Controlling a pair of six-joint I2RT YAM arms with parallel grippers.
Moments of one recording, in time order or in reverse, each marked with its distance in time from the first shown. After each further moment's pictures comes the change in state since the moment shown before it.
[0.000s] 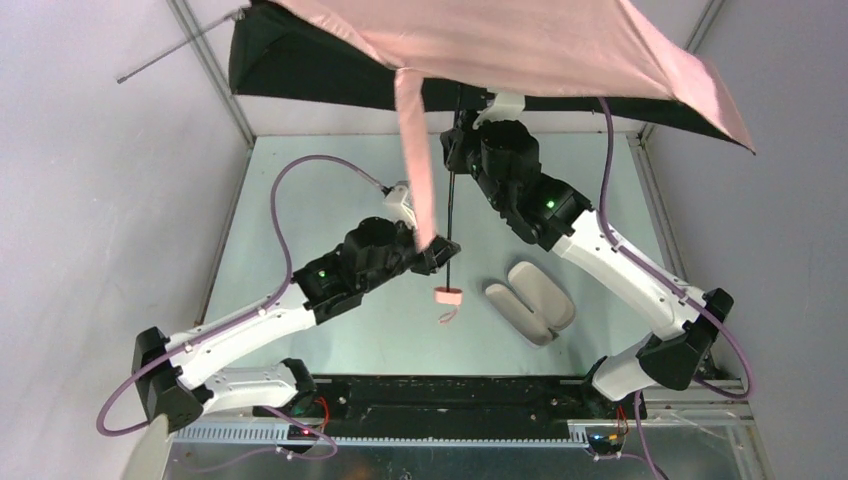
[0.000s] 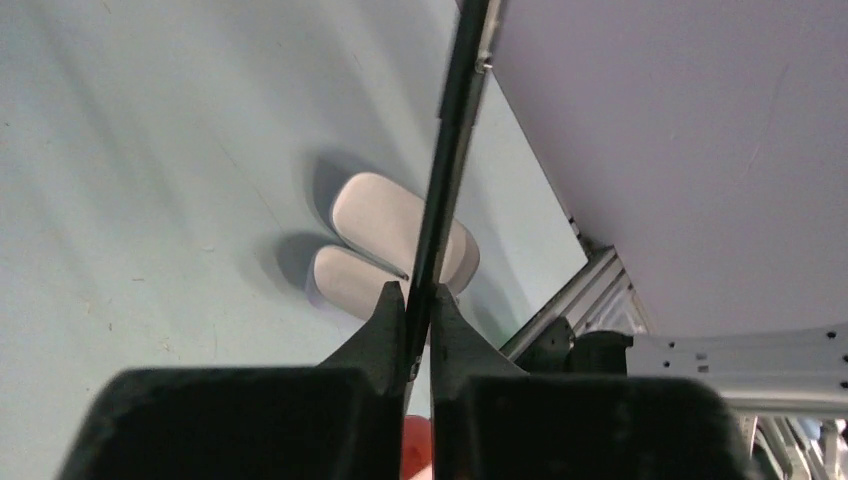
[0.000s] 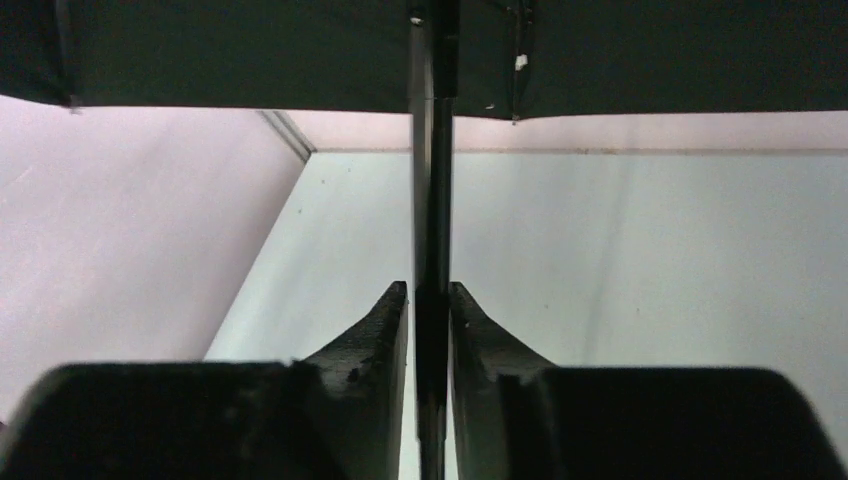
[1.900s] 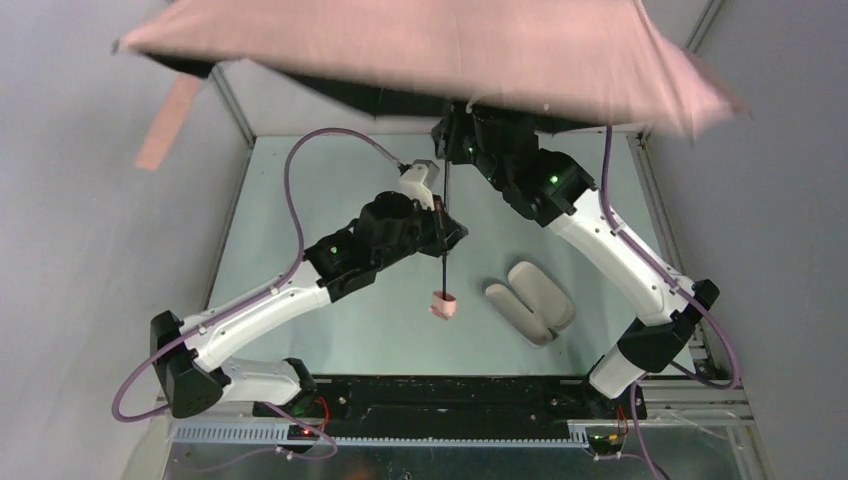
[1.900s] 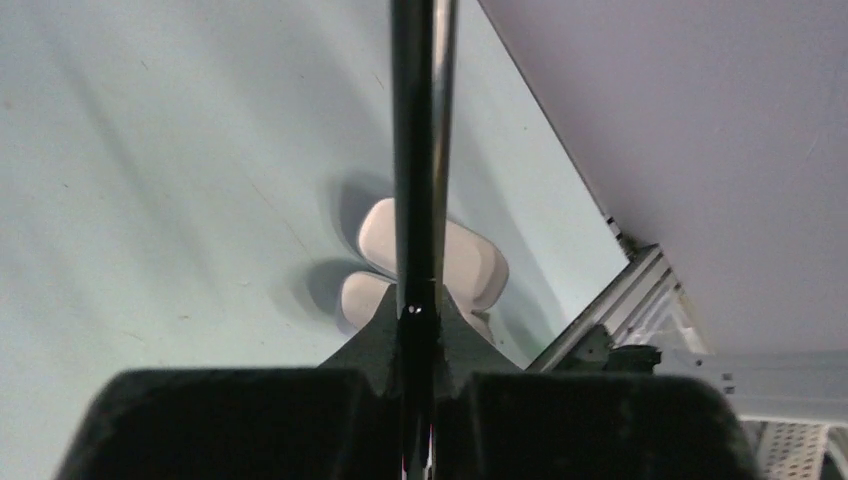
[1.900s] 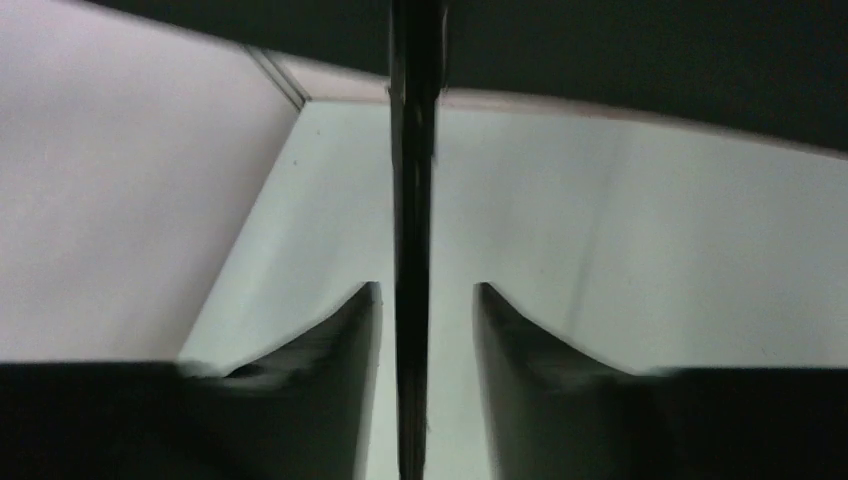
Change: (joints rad) left arm 0.013 0.138 0.217 -0.124 0.006 0.146; right arm -0.024 0.117 0.295 -0.287 -0.080 0.010
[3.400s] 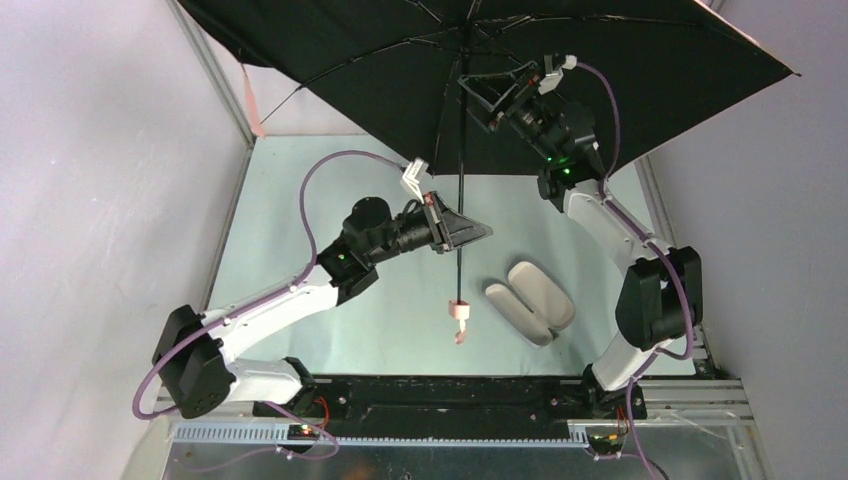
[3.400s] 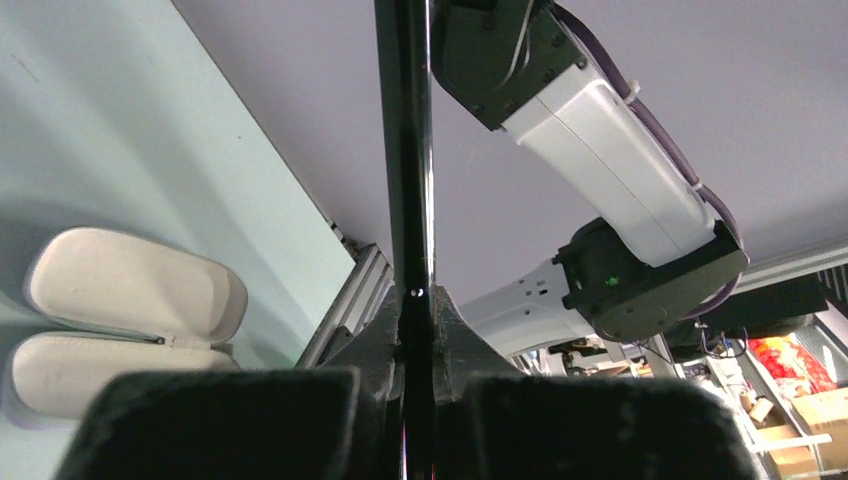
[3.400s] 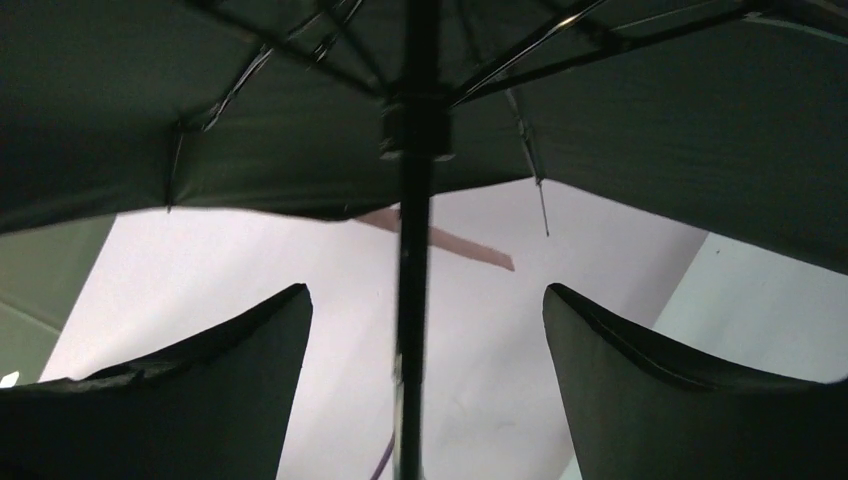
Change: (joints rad) left arm 0.107 0.023 -0.241 0.623 0.480 -0.466; right arm -0.479 0.059 -0.549 1.225 -0.891 0.926
